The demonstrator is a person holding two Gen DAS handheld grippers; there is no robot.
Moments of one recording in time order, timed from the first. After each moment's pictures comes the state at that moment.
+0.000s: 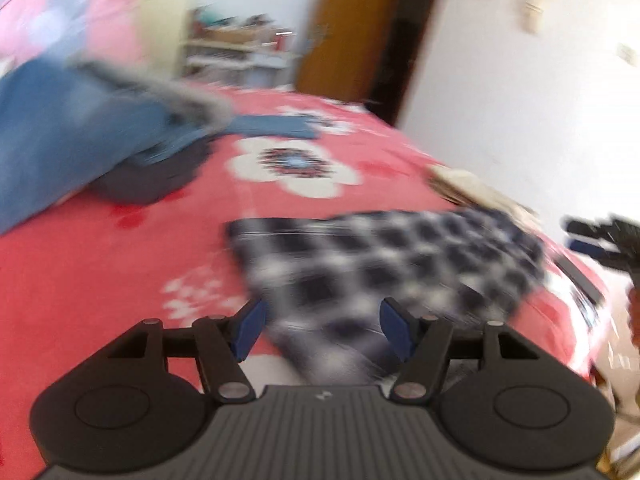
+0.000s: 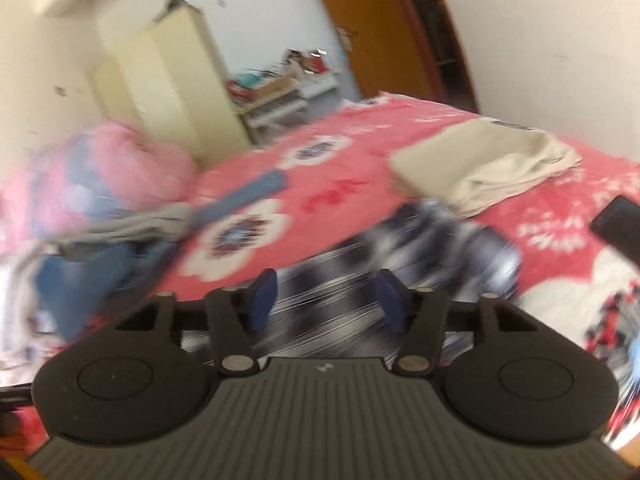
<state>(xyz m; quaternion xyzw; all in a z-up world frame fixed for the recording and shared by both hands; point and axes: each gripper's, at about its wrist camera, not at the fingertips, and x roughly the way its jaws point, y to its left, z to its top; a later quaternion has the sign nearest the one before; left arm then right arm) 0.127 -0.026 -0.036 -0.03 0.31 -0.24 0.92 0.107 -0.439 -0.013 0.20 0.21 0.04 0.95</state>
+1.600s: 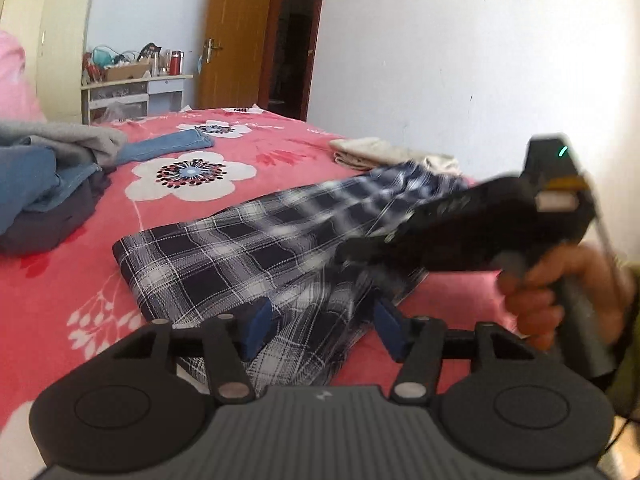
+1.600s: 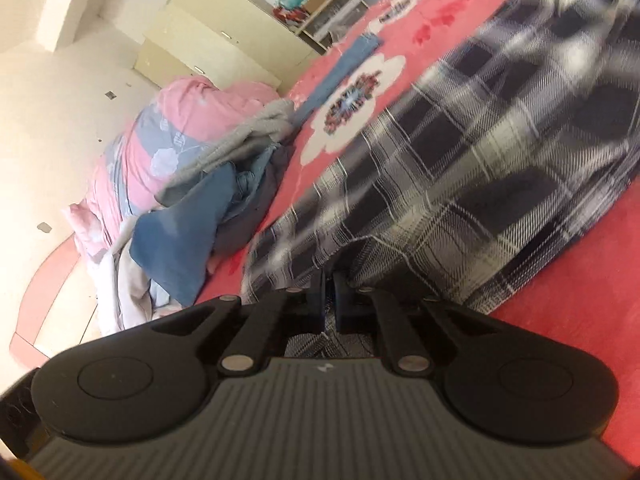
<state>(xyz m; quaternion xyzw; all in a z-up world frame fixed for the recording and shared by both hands) 0.114 -0.070 -0.064 0.04 0.27 -0.33 0.90 0.150 -0.329 -0.095 0.37 0.30 0.18 0.86</state>
